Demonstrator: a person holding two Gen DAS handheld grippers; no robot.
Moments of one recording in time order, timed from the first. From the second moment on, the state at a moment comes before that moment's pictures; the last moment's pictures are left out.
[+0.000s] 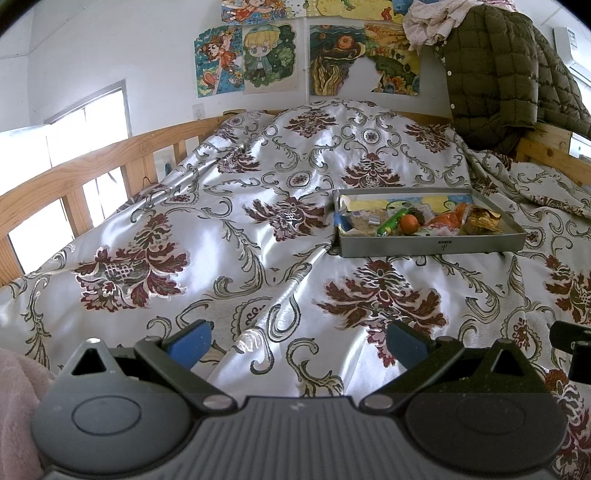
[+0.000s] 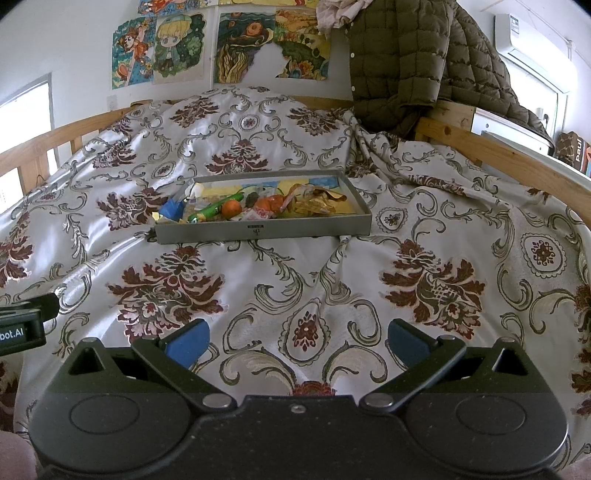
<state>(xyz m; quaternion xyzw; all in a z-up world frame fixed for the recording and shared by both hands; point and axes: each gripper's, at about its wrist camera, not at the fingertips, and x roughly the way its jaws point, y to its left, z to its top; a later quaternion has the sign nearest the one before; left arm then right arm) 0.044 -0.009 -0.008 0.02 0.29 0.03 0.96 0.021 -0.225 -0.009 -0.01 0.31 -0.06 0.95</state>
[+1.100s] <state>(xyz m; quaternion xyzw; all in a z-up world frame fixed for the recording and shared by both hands) 0.042 -0.005 -0.010 0.02 0.29 0.04 0.95 0.022 -0.225 -0.008 -0.01 0.31 -0.06 0.95</state>
